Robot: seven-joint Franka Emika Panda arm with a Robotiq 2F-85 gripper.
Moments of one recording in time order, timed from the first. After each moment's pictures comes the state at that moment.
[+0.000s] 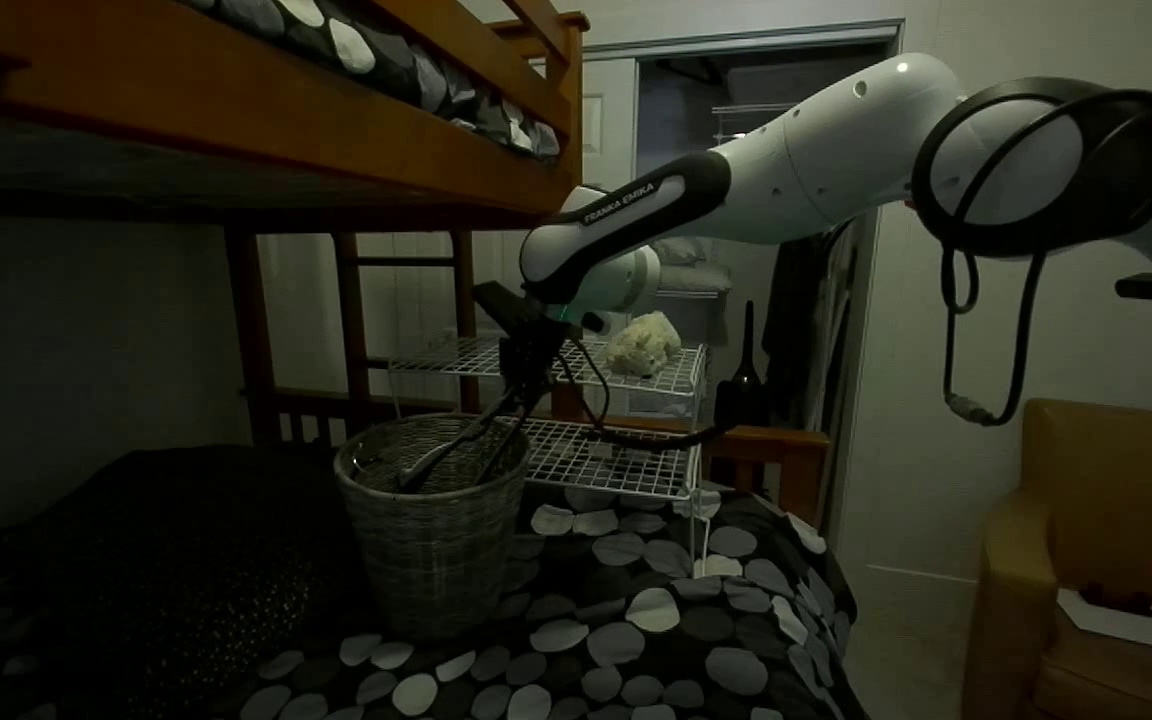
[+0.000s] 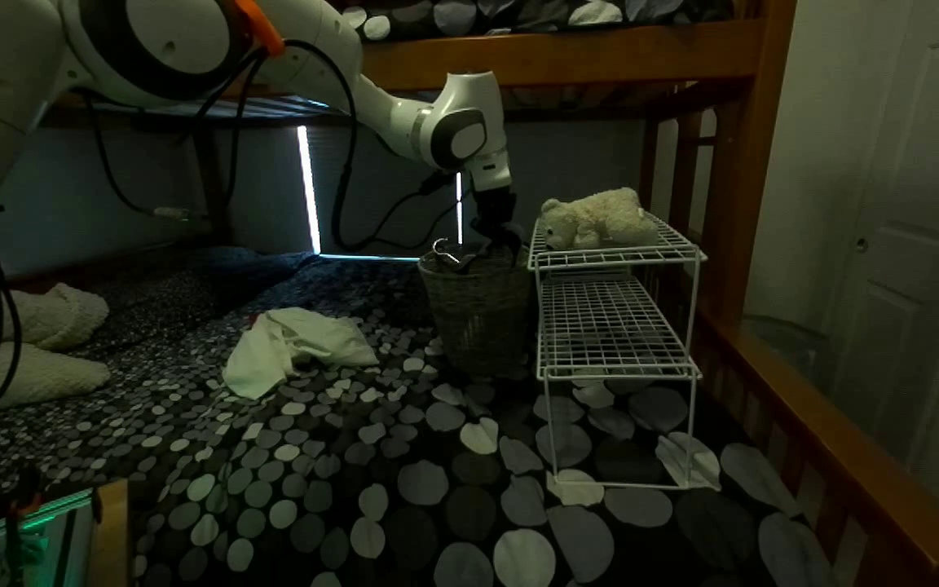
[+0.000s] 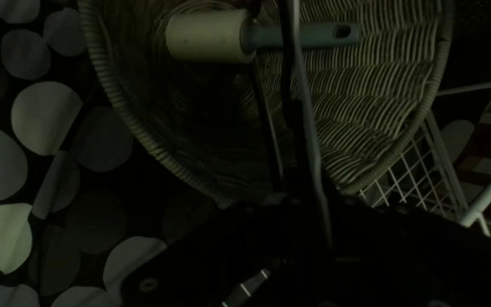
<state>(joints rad) 0.21 0.58 0.04 -1.38 0.18 2.41 1.45</state>
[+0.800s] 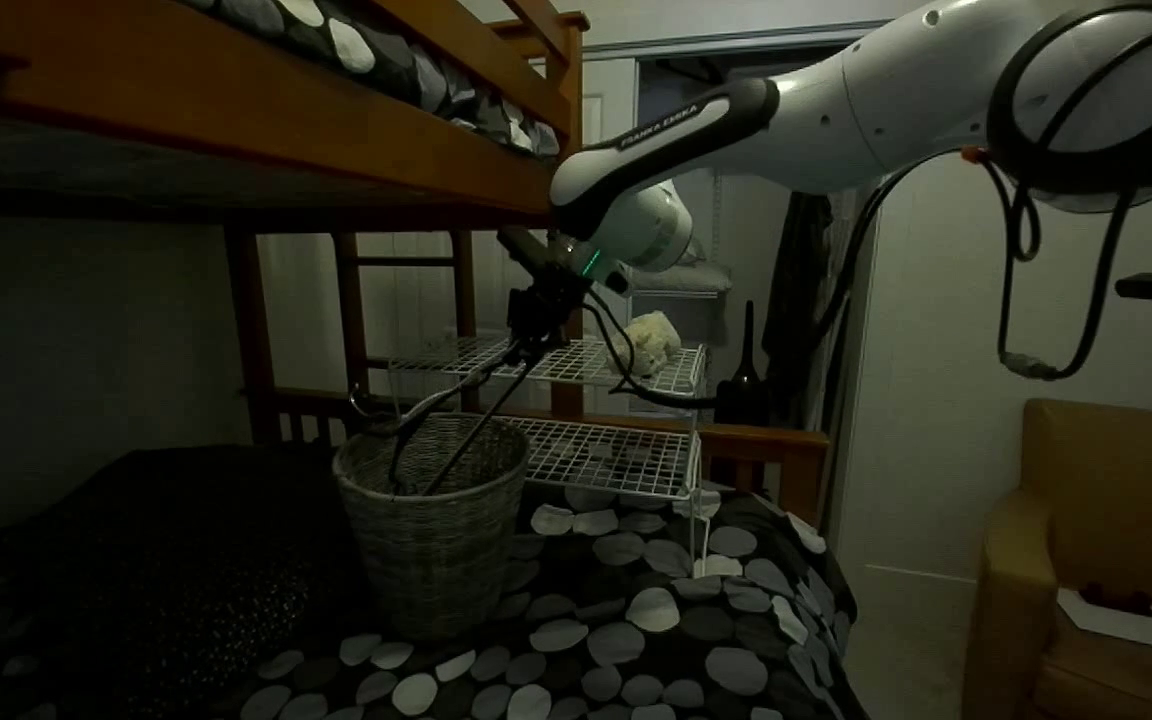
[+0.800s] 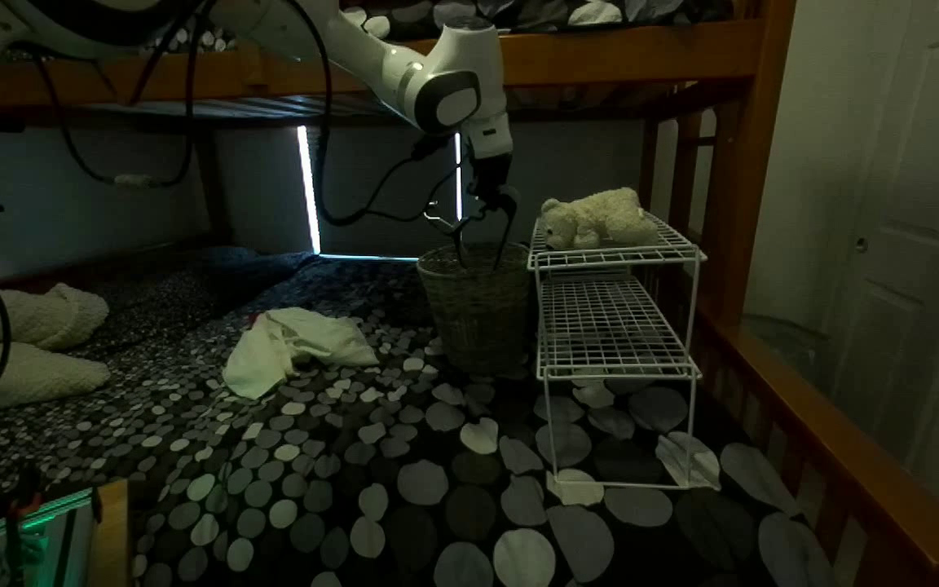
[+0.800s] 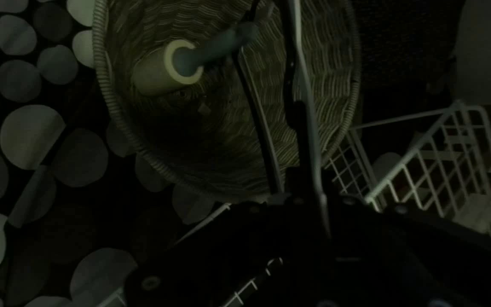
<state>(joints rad) 0.13 0.41 0.10 -1.49 0.37 2.45 1.23</state>
